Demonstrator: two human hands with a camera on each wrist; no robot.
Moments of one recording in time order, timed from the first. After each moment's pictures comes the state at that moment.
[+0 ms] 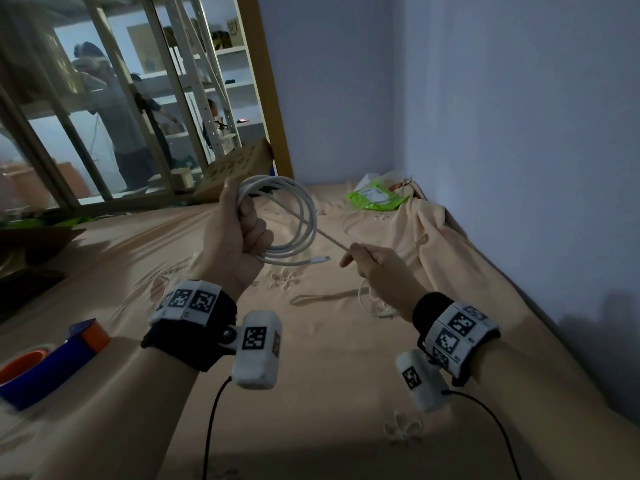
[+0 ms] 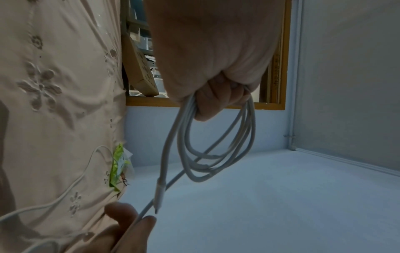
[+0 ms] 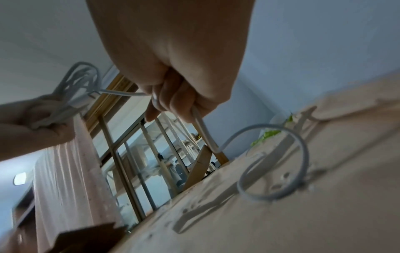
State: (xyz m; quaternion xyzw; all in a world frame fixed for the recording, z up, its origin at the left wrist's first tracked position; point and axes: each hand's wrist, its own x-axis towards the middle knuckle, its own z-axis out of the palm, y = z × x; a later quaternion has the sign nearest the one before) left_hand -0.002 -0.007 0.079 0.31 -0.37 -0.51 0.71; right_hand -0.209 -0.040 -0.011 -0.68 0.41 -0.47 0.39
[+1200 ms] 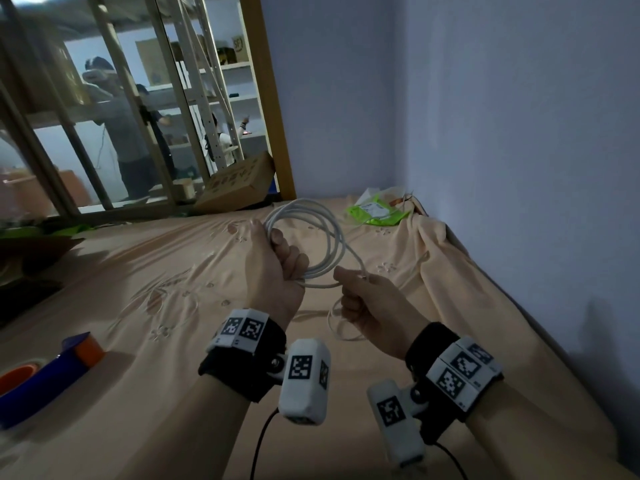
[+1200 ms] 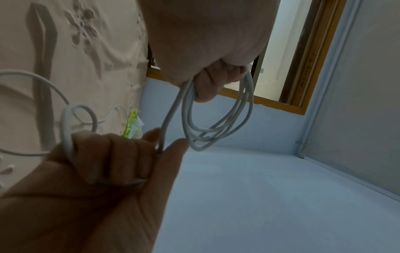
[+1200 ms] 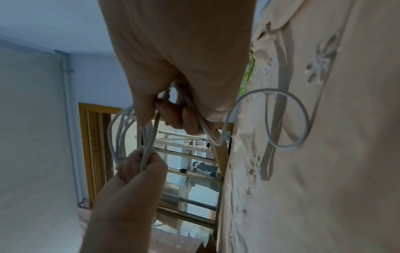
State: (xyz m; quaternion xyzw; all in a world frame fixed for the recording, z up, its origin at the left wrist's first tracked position) left_hand -0.043 -0.024 0.048 0.25 -0.25 -0.53 0.77; right_hand -0.183 -0.023 -0.011 -0.38 0.25 -0.52 0.73
